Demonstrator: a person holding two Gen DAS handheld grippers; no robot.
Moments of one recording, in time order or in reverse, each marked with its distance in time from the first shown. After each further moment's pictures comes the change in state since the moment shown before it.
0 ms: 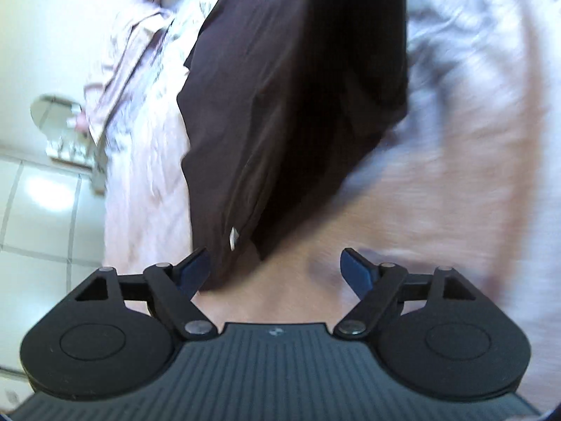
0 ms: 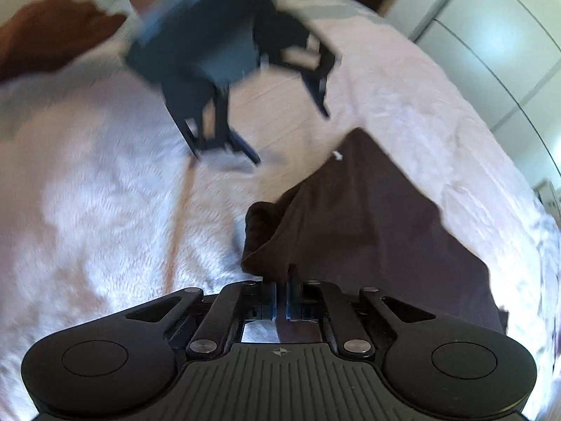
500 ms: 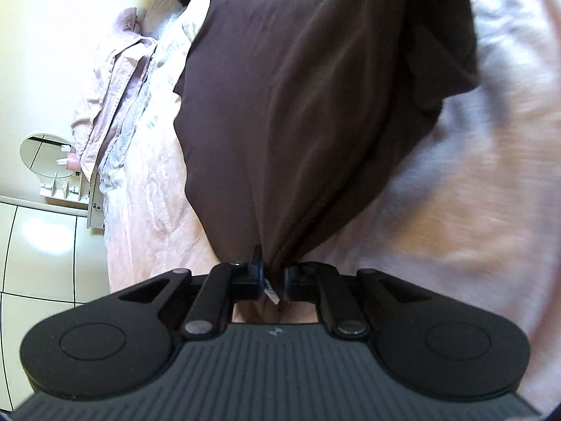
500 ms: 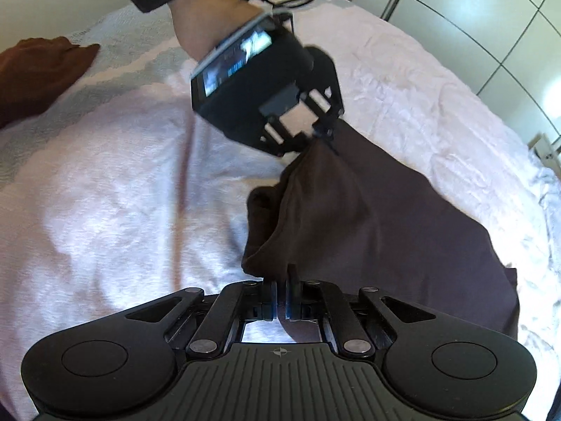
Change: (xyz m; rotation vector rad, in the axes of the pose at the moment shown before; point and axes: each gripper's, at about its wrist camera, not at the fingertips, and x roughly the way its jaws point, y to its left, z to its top) left arm 0.012 0.026 -0.003 0.085 -0.069 -0.036; right arm -0.033 0.008 0.003 0.124 0.020 0.058
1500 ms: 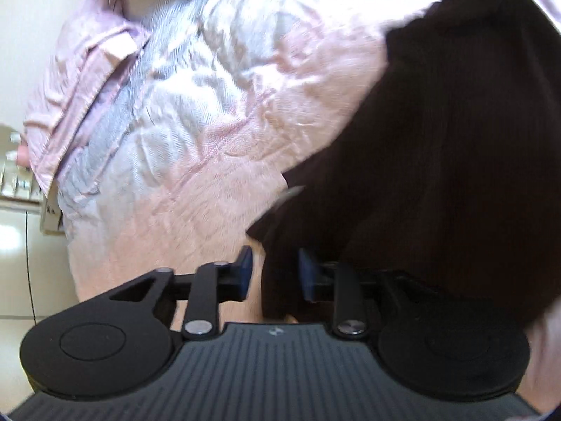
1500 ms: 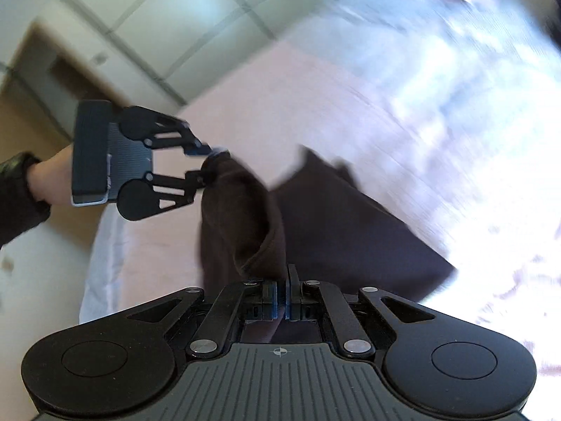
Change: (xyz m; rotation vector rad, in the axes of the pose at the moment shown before) left arm 0.190 0.217 0.236 -0.119 0.113 -0.220; right arm -0.052 -0.285 -0.224 1.275 -0.268 0.170
